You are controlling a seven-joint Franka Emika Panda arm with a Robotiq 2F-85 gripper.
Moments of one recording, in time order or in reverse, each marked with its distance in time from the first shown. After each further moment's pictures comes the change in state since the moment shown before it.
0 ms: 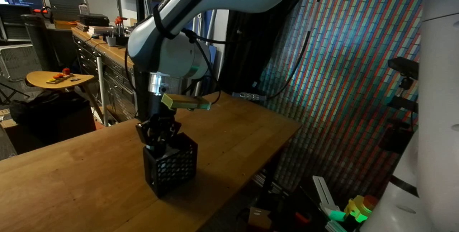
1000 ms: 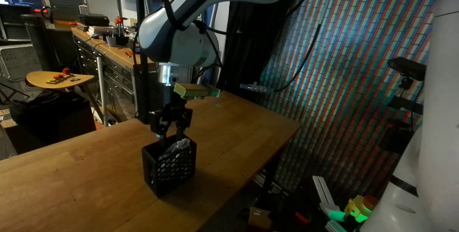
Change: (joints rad) arm -0.005 -0.054 -0.048 0.001 -0.102 -0.079 0.001
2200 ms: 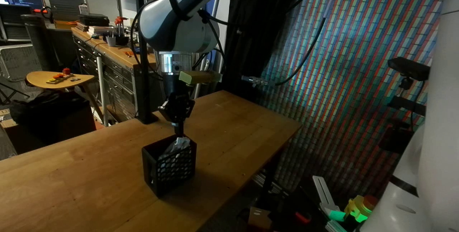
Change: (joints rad) arm 0.001 -0.028 -0.017 0.049 -0.138 -0.085 0.003
